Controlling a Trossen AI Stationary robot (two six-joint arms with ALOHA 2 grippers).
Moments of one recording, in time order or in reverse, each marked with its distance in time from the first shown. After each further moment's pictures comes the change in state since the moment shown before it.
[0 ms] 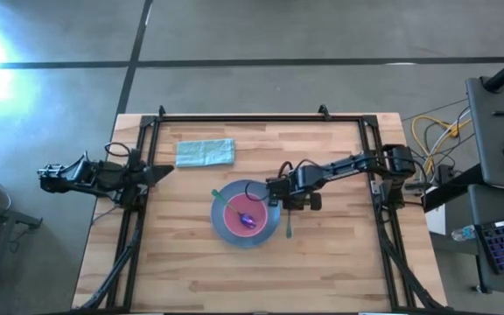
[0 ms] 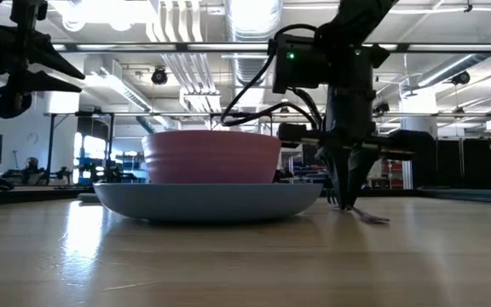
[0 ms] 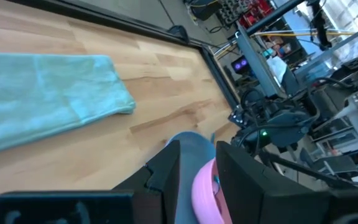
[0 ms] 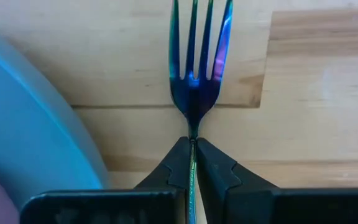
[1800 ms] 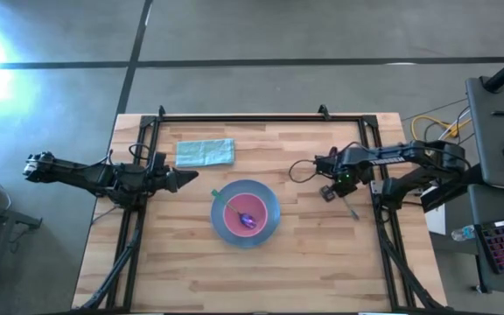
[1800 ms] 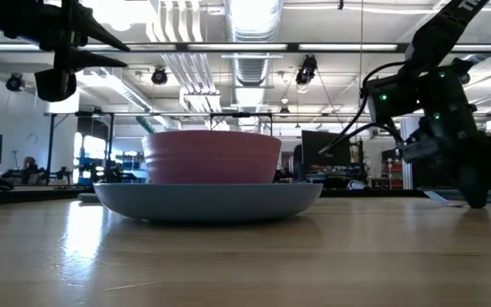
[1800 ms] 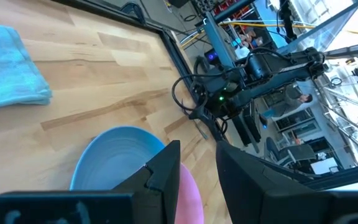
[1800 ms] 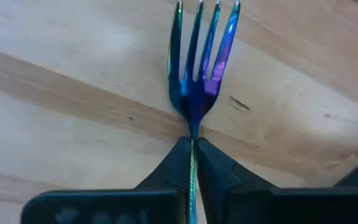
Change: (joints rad) left arm 0.000 0.386 0.008 0.557 0.099 -0.010; right arm -0.321 -0.444 -0.542 -0.190 -0.004 -0.815
